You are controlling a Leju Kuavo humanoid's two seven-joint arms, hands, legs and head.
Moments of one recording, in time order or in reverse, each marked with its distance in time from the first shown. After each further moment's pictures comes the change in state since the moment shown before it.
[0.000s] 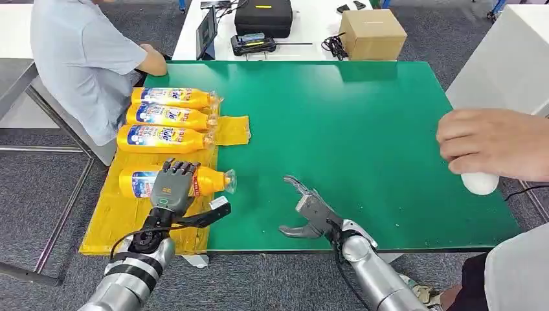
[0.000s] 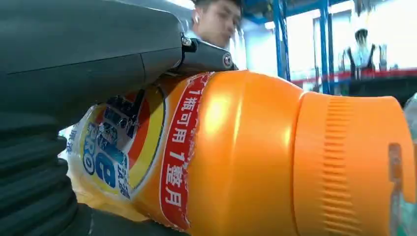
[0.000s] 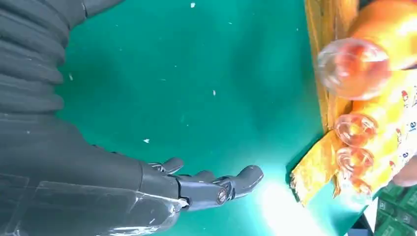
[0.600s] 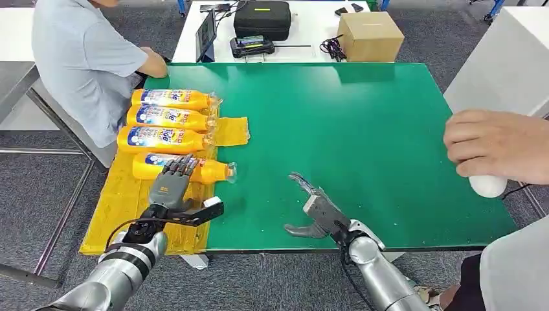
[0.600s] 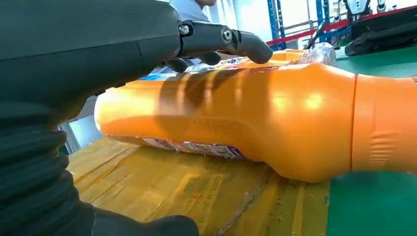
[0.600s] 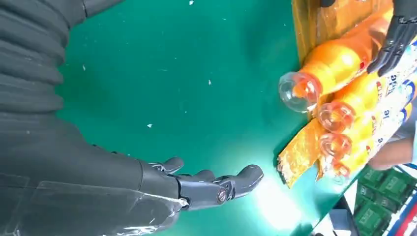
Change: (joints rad) left arm -0.110 0.052 -0.042 0.225 0.053 -0.098 0.002; right arm 0.039 -0.024 -0.035 -0.097 0.006 0.017 0.002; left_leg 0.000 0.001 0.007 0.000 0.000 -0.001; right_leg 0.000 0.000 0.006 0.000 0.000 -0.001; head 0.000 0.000
